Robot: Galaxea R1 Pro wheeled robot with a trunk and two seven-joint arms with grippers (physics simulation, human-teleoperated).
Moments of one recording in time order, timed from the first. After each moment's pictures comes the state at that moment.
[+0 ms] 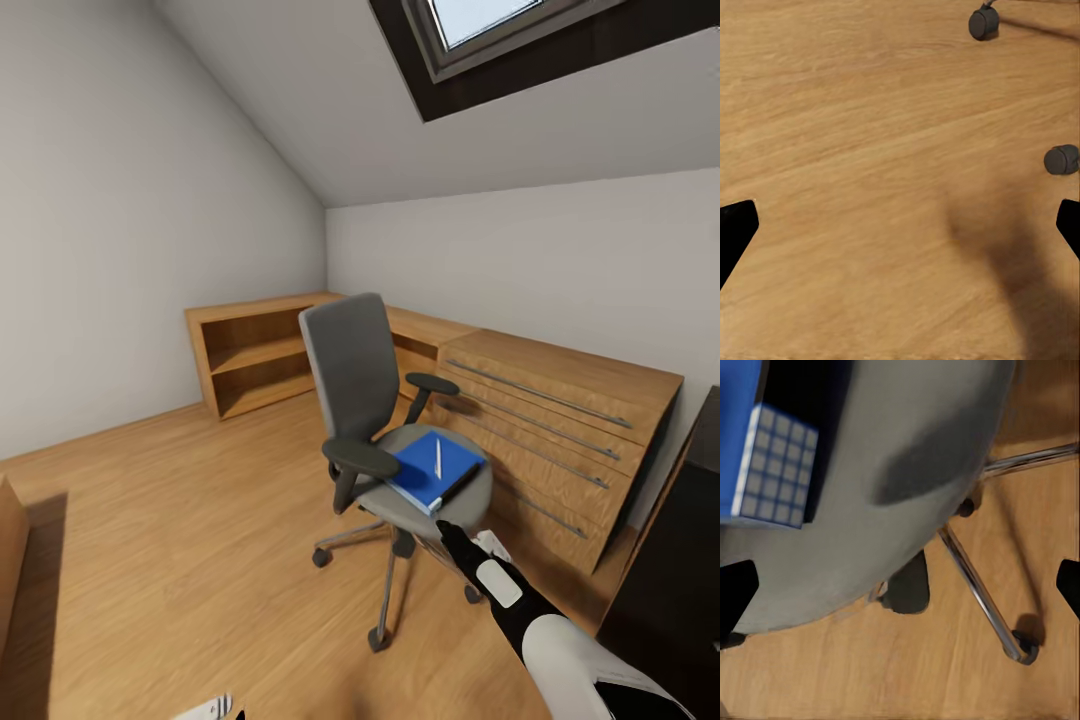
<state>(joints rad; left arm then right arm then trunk) 0.00 0.00 0.01 -0.83 0.33 -0.01 0.04 -0.73 0.05 -0.17 -0.28 -0.75 0.07 0.04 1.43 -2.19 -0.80</state>
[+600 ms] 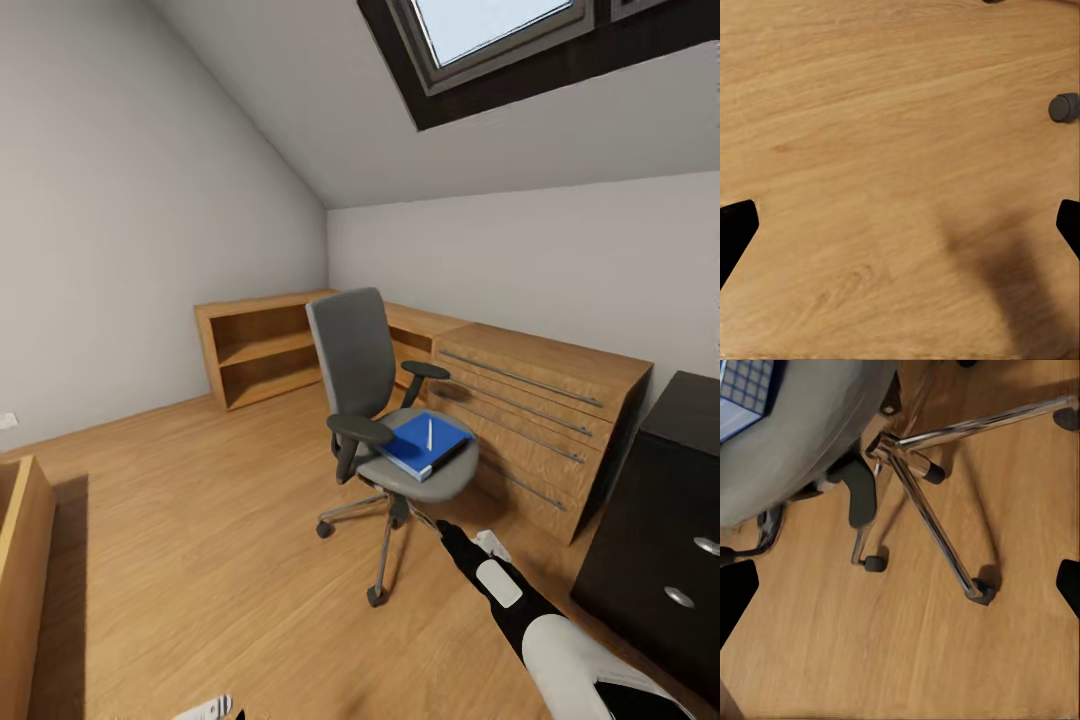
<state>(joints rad) 0.00 0.00 0.01 -0.83 0.33 -0.01 0.04 -0.73 0.05 -0.17 -0.28 -0.75 0.06 0.04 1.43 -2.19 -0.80</state>
